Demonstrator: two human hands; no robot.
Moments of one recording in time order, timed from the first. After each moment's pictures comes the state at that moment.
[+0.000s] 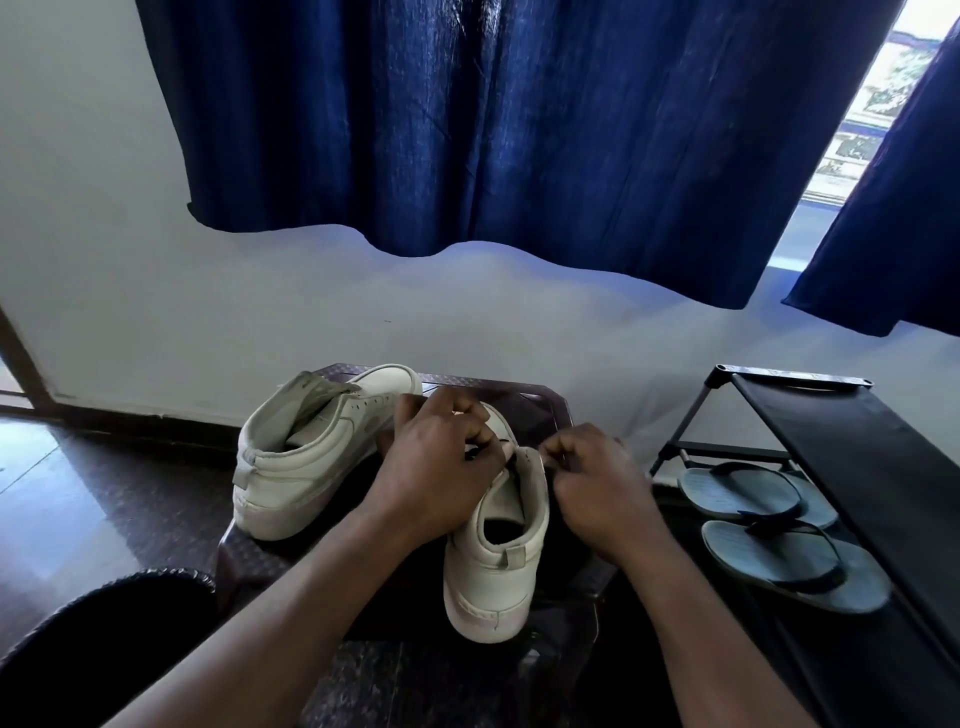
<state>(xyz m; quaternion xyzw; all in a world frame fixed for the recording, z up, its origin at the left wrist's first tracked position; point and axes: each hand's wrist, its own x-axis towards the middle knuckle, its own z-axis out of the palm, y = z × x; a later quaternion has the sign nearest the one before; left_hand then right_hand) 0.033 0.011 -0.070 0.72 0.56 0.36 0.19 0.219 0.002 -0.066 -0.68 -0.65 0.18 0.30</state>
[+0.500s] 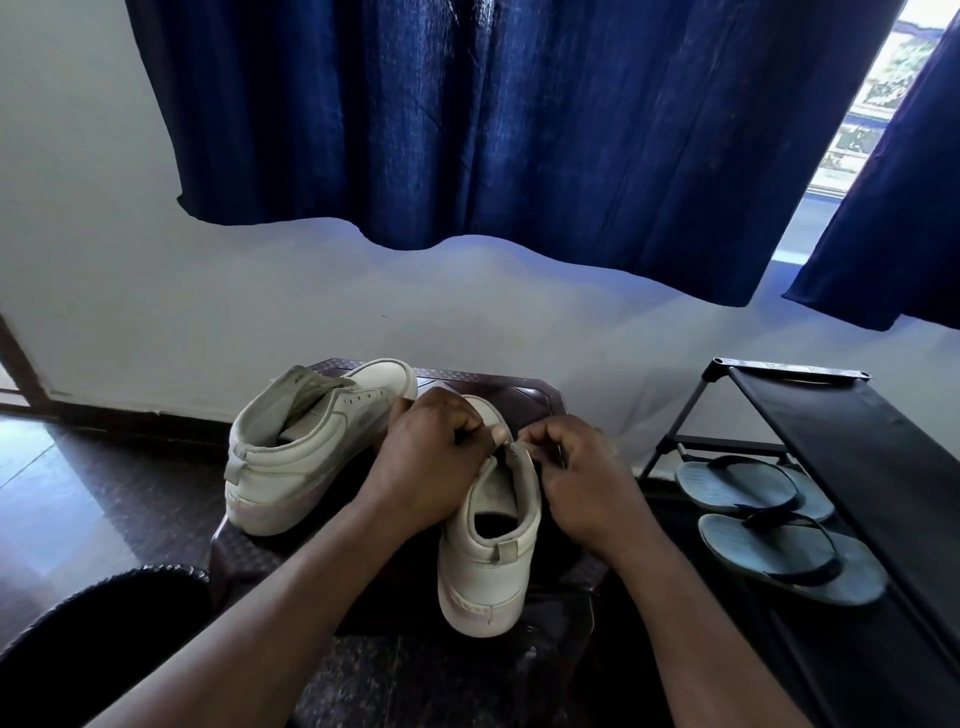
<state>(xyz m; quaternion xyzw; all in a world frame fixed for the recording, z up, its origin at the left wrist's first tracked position) 0.034 0.023 -0.076 0.73 0.54 0.39 0.18 0.212 0.004 -0.072 -0.61 -0.67 0.21 0.37</state>
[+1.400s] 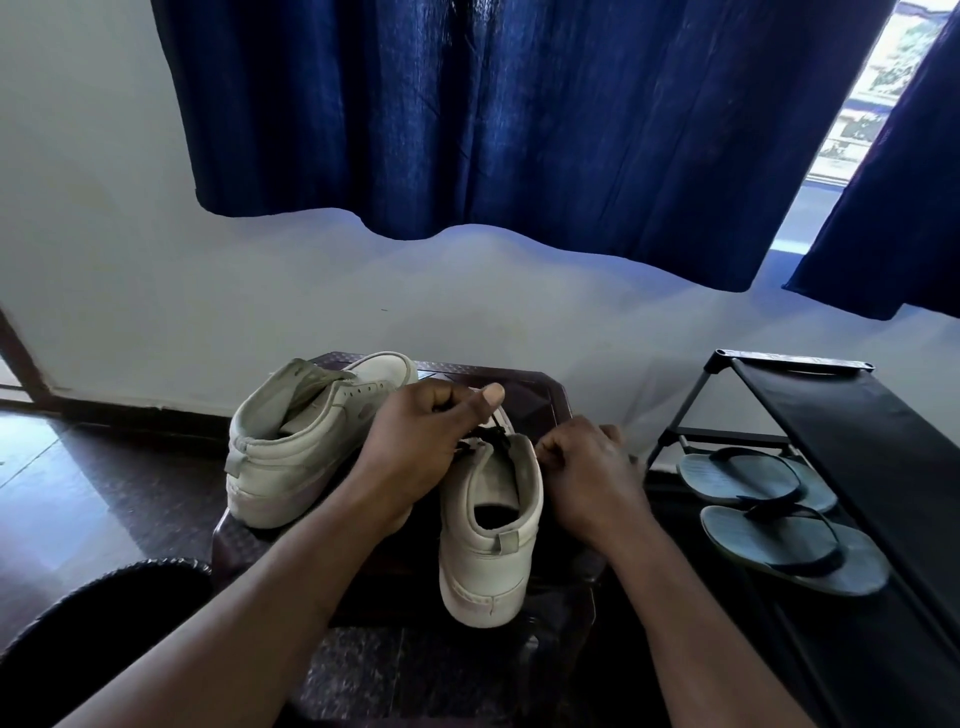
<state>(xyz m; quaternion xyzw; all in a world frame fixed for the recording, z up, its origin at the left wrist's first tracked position) 0.033 0.011 -0.060 0.54 0.50 0.50 0.46 0.219 0.001 -0.076 -0.69 -0.67 0.14 0.21</state>
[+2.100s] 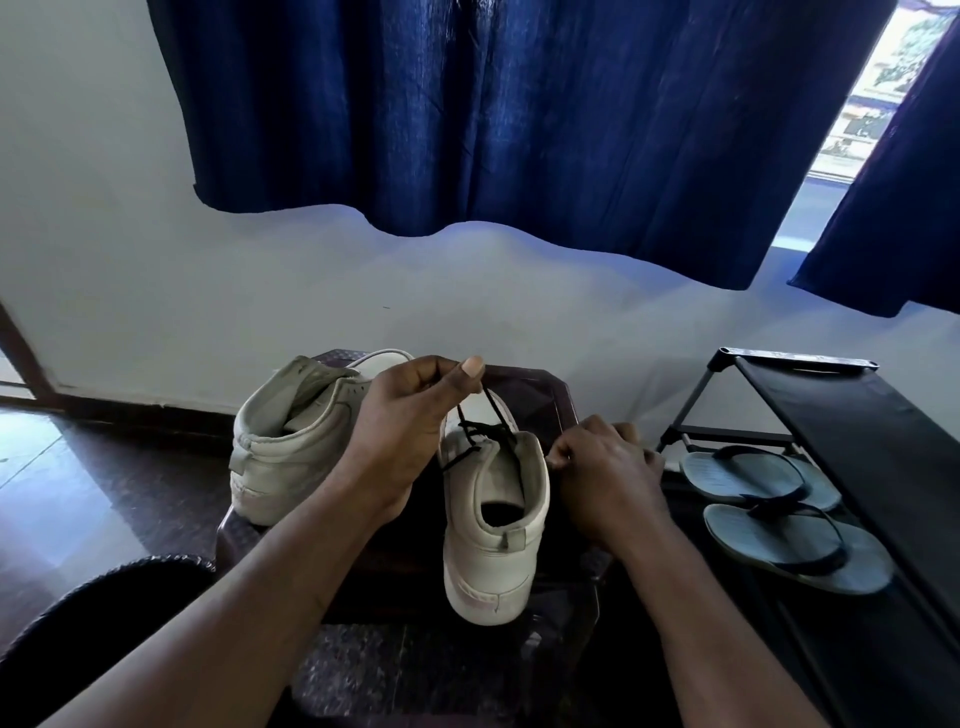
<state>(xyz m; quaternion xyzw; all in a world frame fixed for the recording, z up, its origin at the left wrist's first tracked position) 0.026 0.011 -0.050 0.48 0.42 0.57 0.52 0.229 -0.001 -0.077 -0.69 -0.70 0.05 0.17</state>
